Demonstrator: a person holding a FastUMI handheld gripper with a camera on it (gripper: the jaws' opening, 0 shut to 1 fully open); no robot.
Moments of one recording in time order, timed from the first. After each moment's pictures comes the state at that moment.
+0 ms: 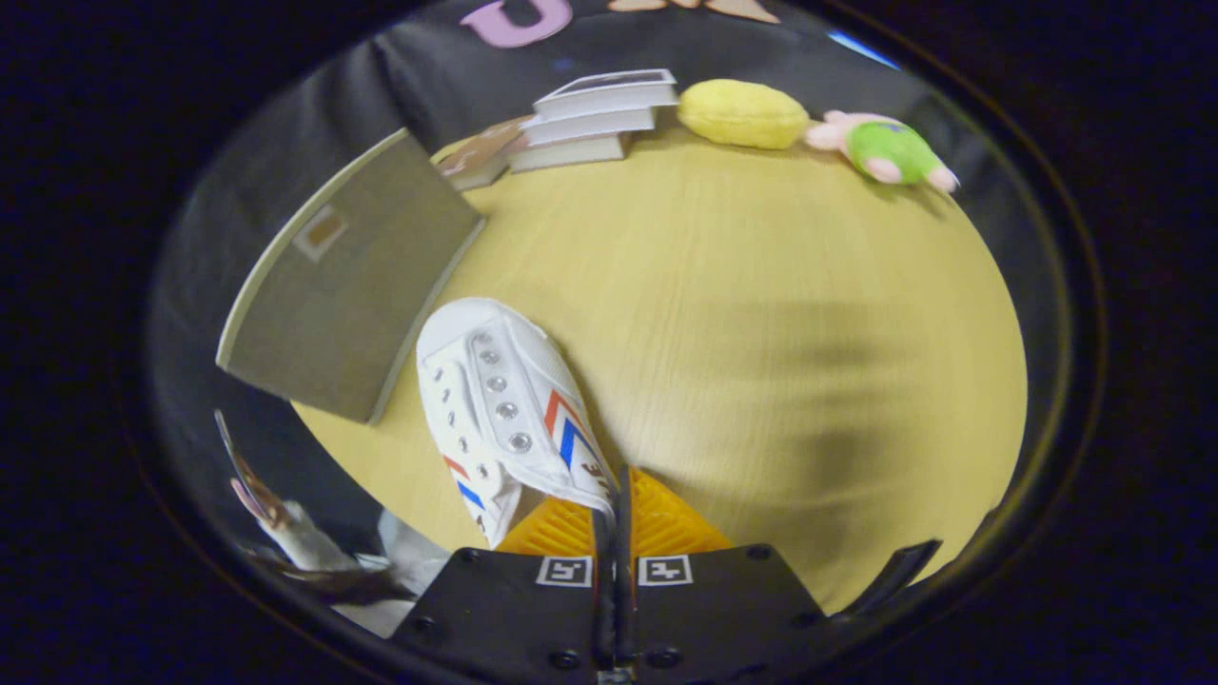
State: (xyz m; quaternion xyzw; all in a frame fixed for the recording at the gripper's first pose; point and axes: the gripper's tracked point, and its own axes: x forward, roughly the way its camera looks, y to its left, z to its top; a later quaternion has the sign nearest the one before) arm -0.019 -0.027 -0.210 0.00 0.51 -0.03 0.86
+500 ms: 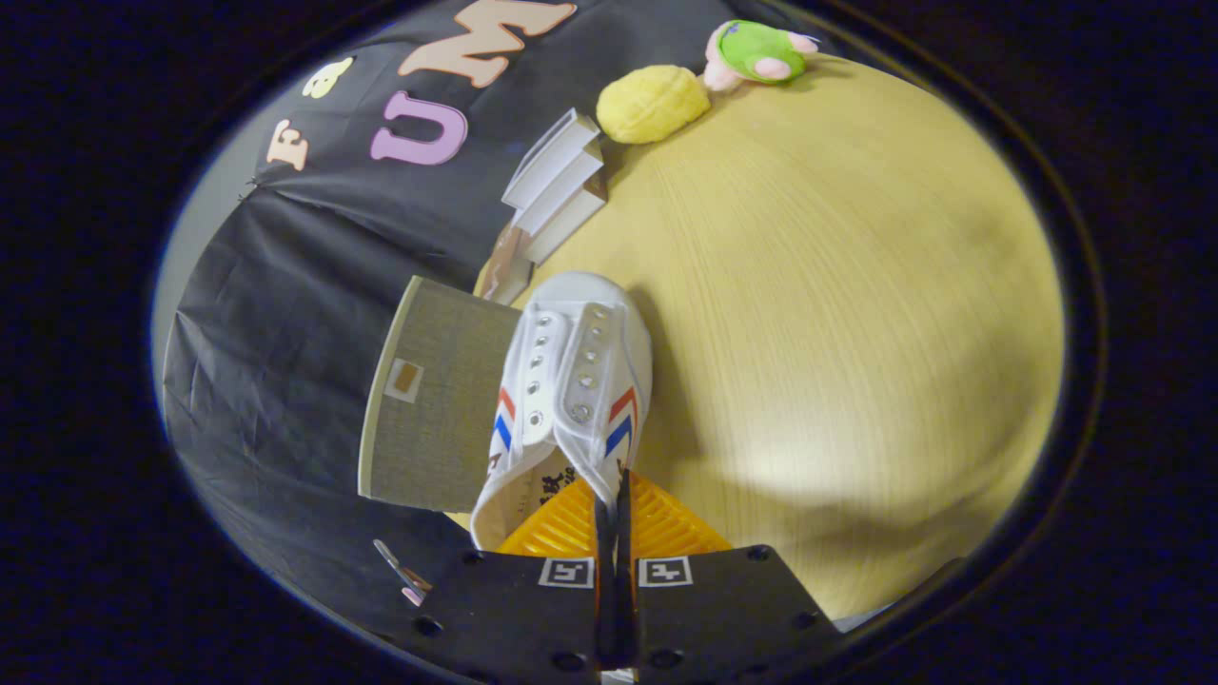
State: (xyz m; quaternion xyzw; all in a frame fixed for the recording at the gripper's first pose) arm -0.003 0.030 -0.198 0.29 0.43 0.04 0.86
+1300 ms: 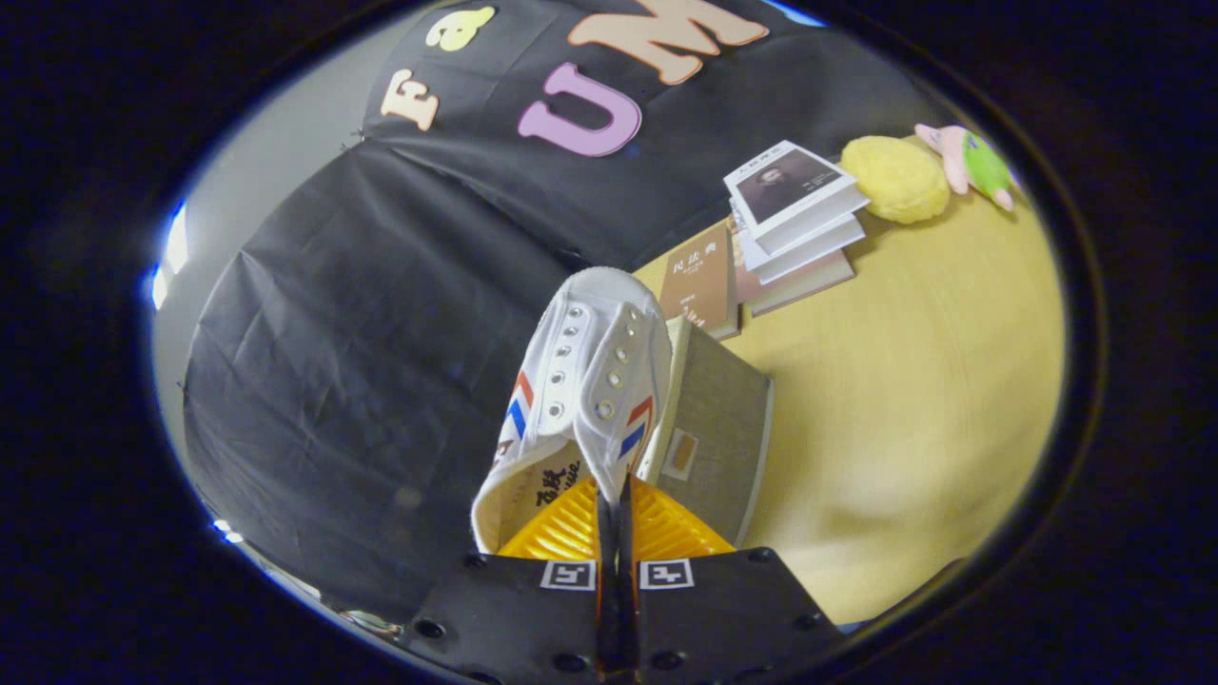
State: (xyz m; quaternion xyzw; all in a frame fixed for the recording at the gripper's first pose) arm 0.081 0.230 -0.085 0.21 0.40 0.16 0.88
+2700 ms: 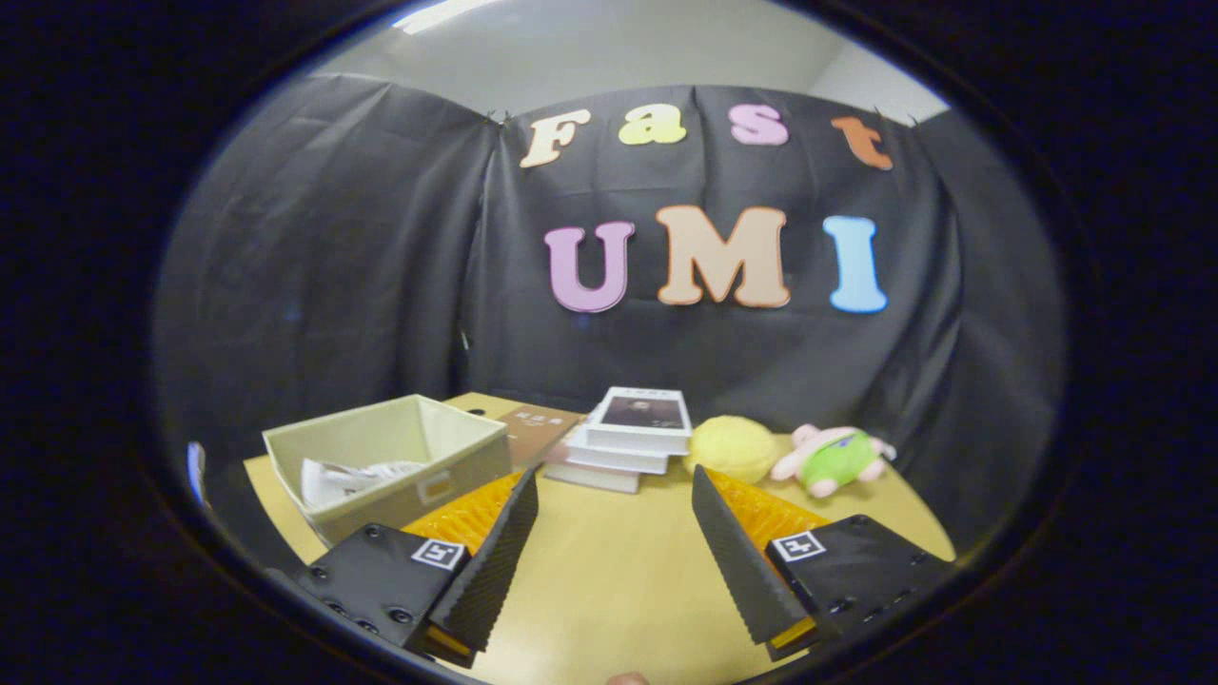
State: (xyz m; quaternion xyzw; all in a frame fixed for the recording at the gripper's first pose) arm 0.048 0.059 -0.014 -0.19 0.02 0.00 0.98
